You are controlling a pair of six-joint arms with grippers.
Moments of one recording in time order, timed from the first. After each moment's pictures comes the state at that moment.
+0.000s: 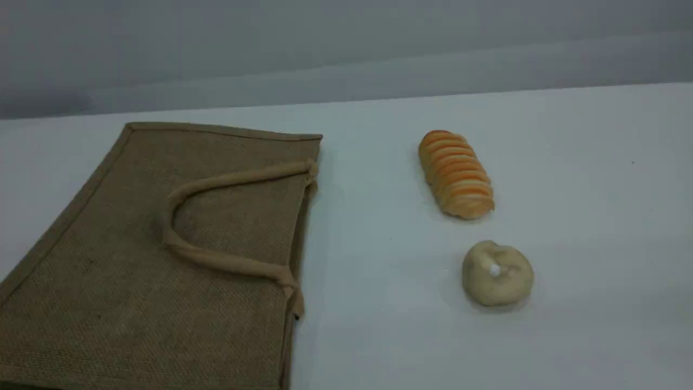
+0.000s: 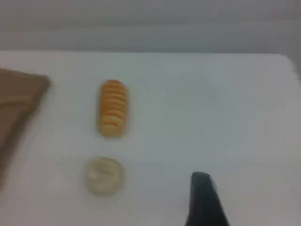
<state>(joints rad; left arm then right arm) -0.10 0.31 -0.61 0.07 0.89 -0.03 0.03 0.17 -0.54 0.07 0.90 0.05</state>
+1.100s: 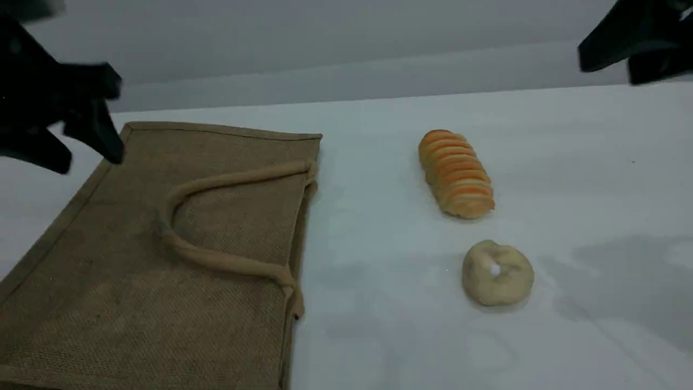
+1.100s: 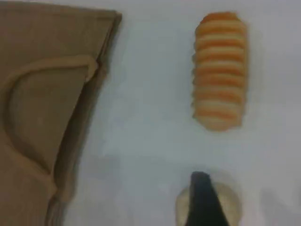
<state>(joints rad) -0.10 1.77 -0.99 -0.19 0.46 -0.01 0.03 1.48 -0.76 1.07 0.46 -0.84</state>
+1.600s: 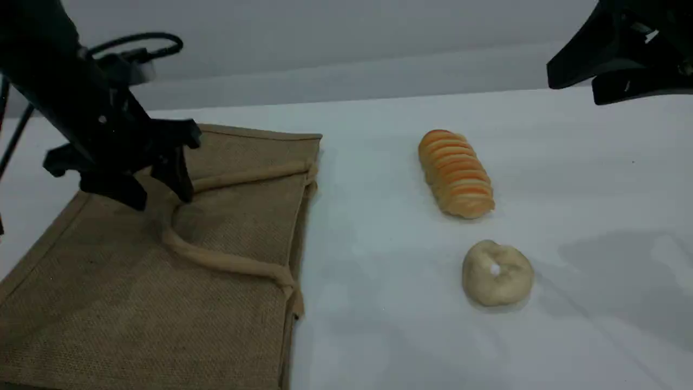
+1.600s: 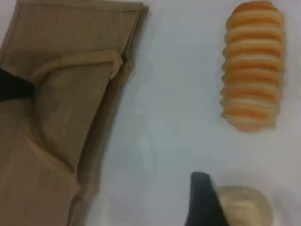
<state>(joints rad) -0.16 2.08 -1.20 -0.21 0.45 -0.02 0.03 1.54 -0.76 1.23 0.50 -1.00</state>
